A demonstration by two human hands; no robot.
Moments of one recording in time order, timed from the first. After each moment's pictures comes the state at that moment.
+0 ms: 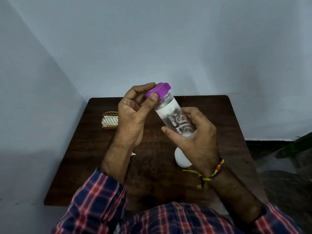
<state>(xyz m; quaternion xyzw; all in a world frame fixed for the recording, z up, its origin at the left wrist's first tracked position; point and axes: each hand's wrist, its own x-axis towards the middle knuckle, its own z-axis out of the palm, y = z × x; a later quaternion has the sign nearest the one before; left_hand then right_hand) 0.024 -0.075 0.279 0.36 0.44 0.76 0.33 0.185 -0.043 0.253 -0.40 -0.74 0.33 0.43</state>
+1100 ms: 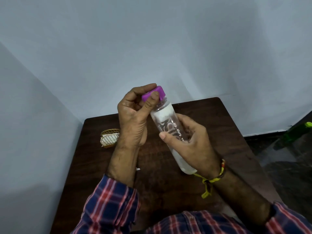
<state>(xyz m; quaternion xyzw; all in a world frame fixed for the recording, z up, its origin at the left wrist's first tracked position) 0.019 -0.056 0.308 0.39 0.41 0.75 0.34 0.172 -0.052 0.265 -0.32 -0.65 0.53 0.44</state>
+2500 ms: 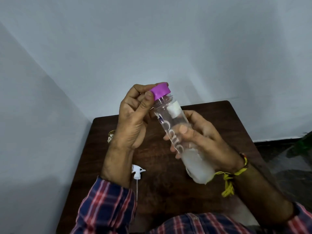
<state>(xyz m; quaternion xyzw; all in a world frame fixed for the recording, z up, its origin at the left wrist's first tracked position) 0.001 -0.069 0.327 0.41 0.41 0.71 0.40 0.185 -0.030 0.285 -0.17 -0.59 0.73 0.31</state>
